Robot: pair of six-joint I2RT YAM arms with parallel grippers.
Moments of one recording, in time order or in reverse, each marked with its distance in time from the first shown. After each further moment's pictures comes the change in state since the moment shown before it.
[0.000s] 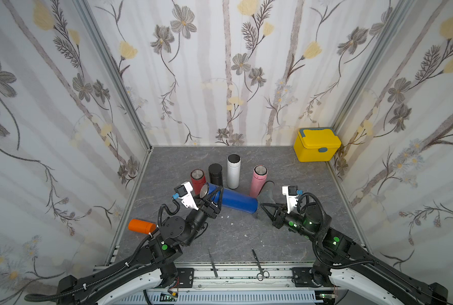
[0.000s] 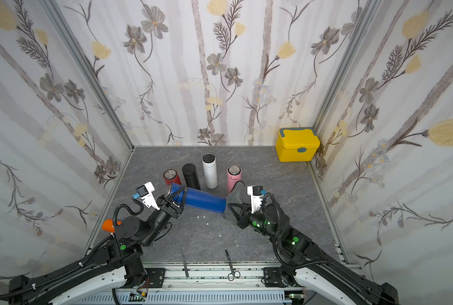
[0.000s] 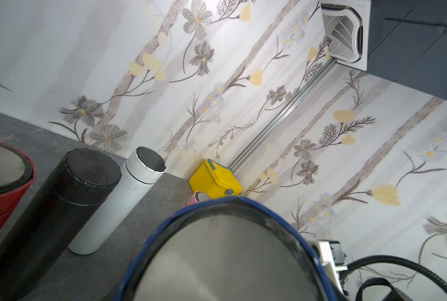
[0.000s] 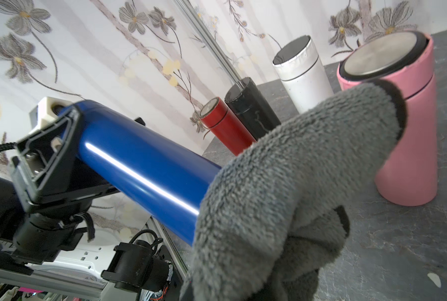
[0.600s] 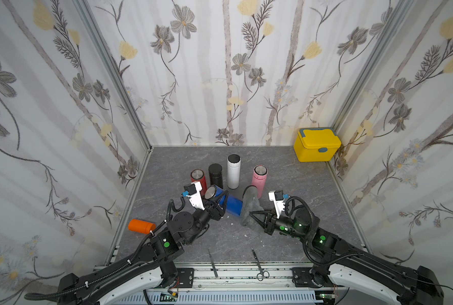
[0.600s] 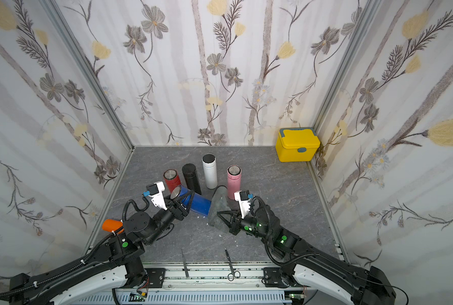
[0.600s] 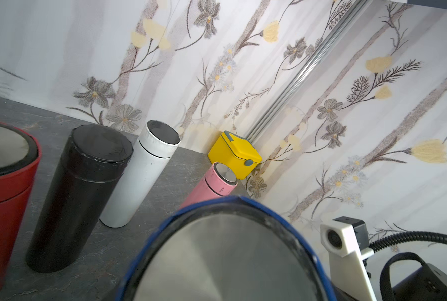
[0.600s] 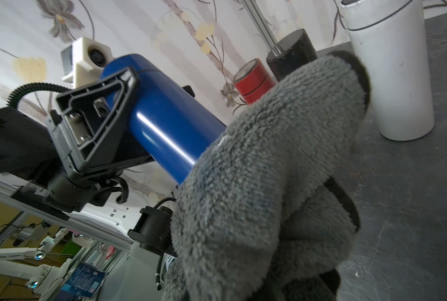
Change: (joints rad) left arm 0.018 0.038 0.041 -0.122 0.055 0.039; right arm 0.058 0.132 -0.115 0.195 -0.112 0.000
